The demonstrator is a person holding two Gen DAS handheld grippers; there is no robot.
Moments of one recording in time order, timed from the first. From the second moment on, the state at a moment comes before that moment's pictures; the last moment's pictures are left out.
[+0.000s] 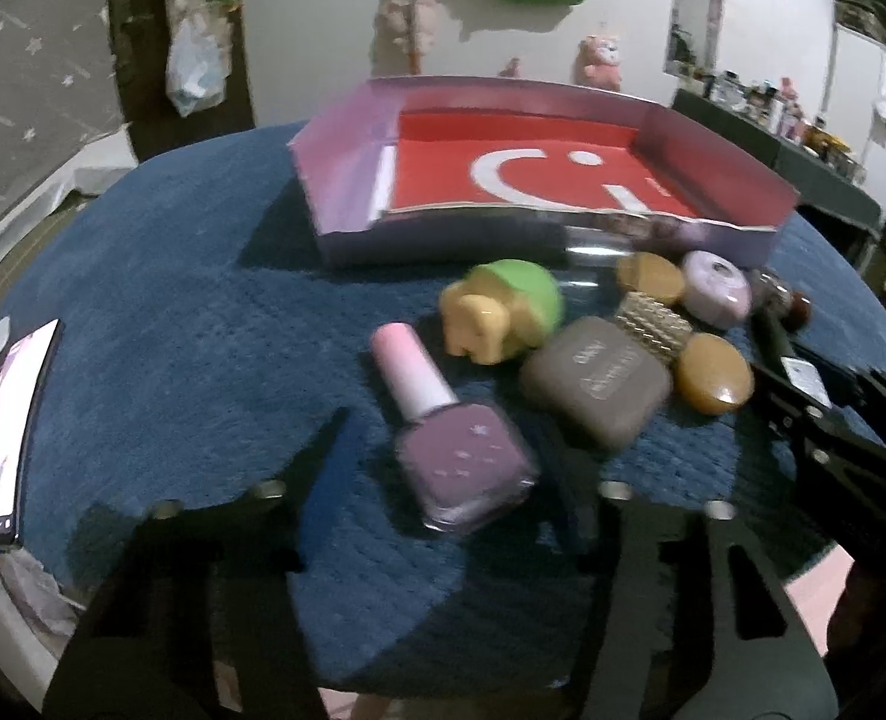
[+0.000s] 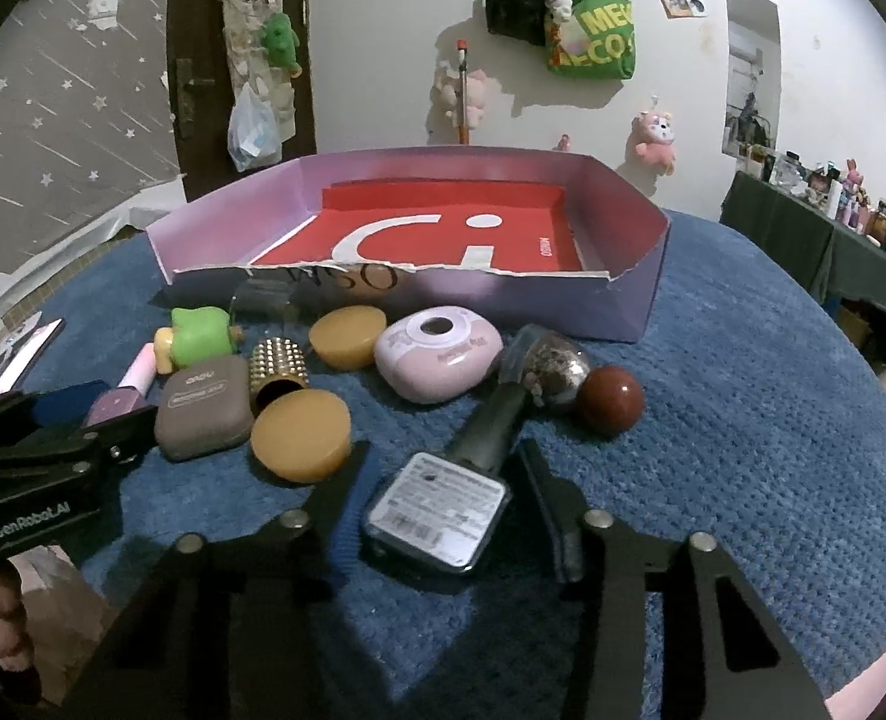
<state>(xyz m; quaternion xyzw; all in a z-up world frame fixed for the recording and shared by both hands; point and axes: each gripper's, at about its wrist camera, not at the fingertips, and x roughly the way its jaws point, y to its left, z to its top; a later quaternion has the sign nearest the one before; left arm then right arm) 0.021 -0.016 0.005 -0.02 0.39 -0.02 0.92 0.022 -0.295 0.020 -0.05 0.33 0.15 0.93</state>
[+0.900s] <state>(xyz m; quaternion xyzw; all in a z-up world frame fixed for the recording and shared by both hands) 0.014 -0.005 0.046 -0.02 0.35 -0.04 0.94 0.017 -0.308 0.071 0.02 0.31 0.22 0.92</state>
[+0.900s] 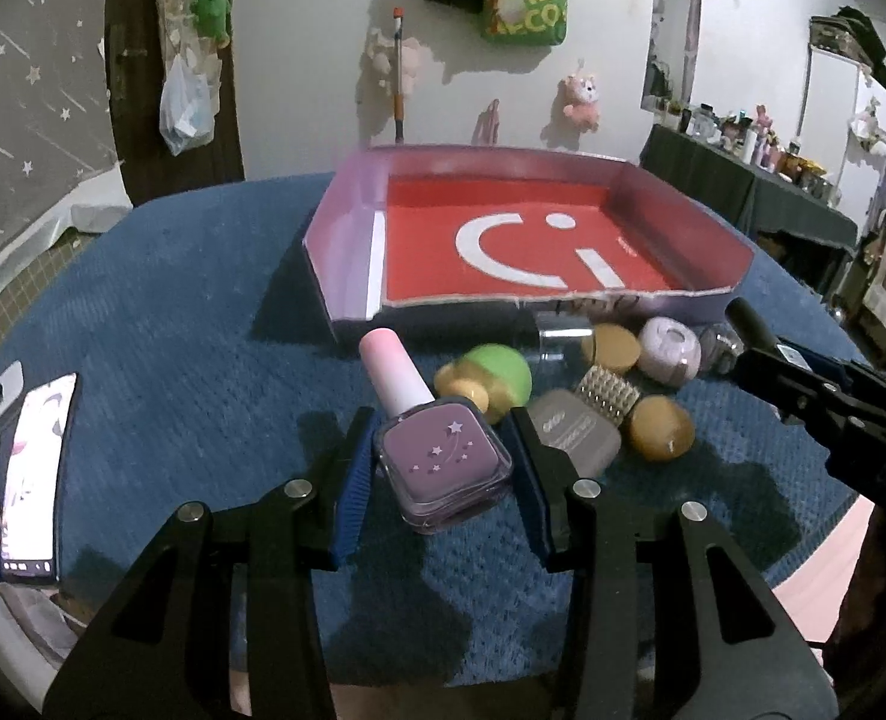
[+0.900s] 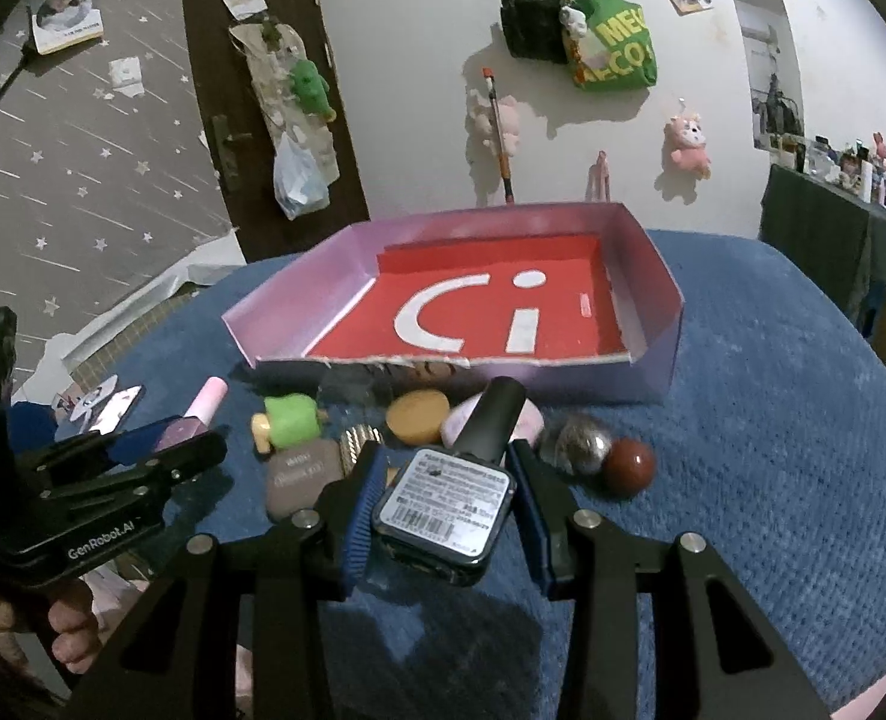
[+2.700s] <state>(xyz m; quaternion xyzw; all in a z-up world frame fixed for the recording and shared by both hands) 0.191 -0.002 0.083 -0.03 0.37 -0.05 0.93 0.188 -0.282 0.097 0.00 0.36 0.22 0.91</state>
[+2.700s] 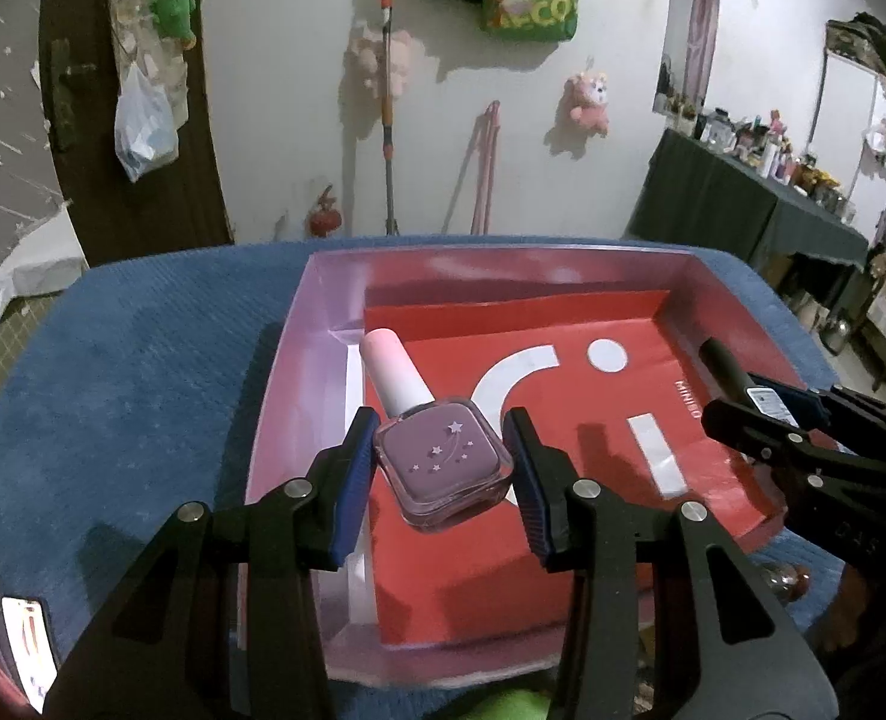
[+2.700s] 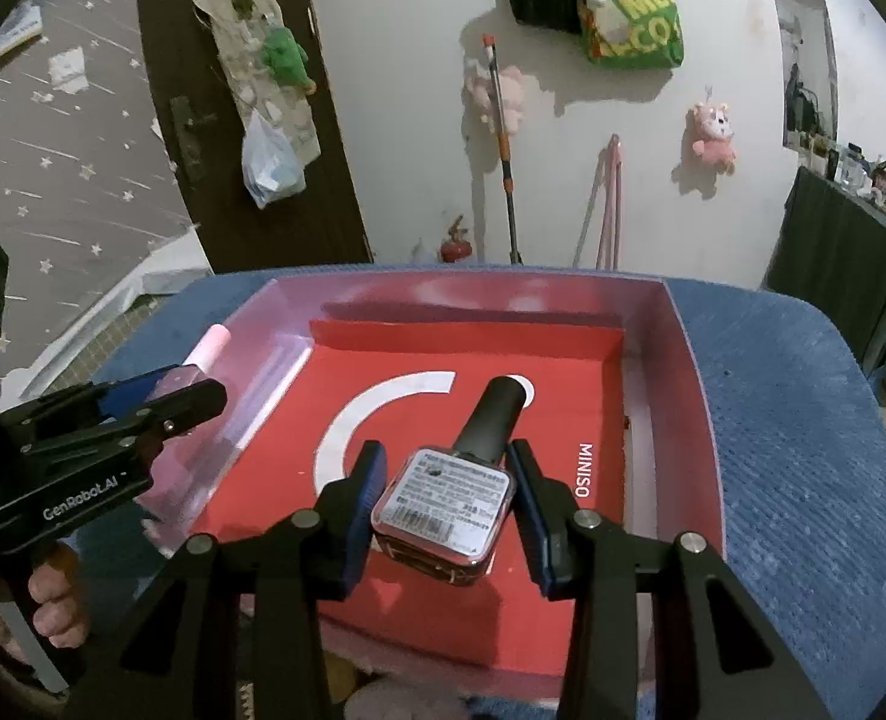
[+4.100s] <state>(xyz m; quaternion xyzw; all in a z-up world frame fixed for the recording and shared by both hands) 0.235 -0.010 0.022 -0.01 0.48 -0.05 0.88 0.235 -0.275 0.045 -0.02 0.46 0.18 0.87</state>
